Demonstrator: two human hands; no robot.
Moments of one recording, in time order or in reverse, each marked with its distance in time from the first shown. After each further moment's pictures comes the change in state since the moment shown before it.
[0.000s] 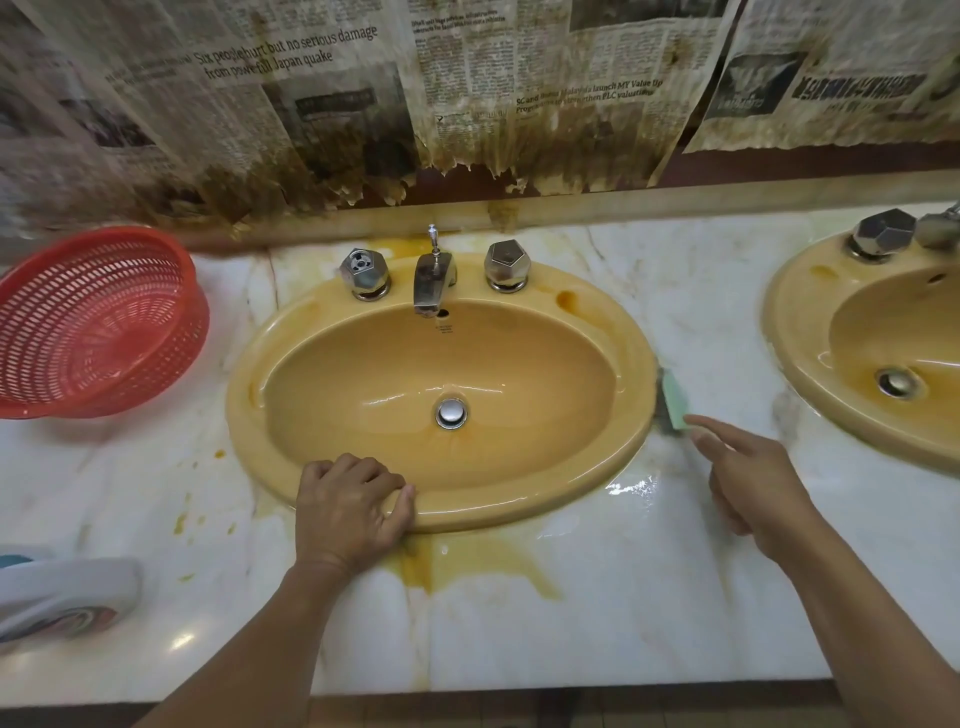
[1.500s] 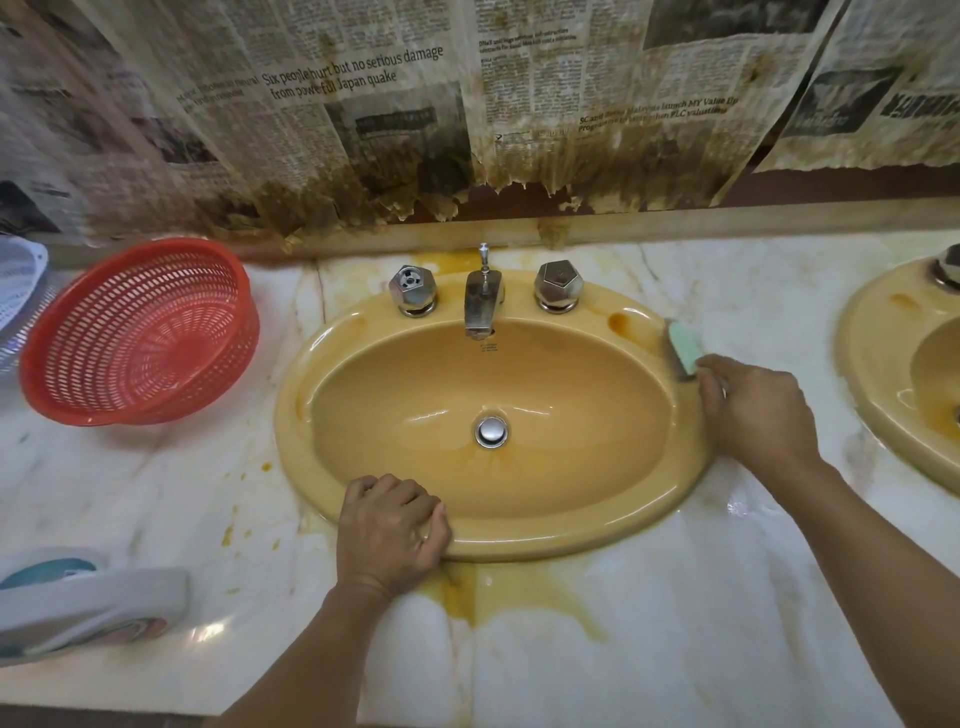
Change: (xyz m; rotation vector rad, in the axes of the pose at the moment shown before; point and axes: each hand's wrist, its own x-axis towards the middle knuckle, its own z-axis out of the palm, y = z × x) left_hand 0.002 -0.006 -0.001 -0.040 -0.008 -0.037; right_hand 0.064 -0.070 0.054 -0.744 0.231 -0.434
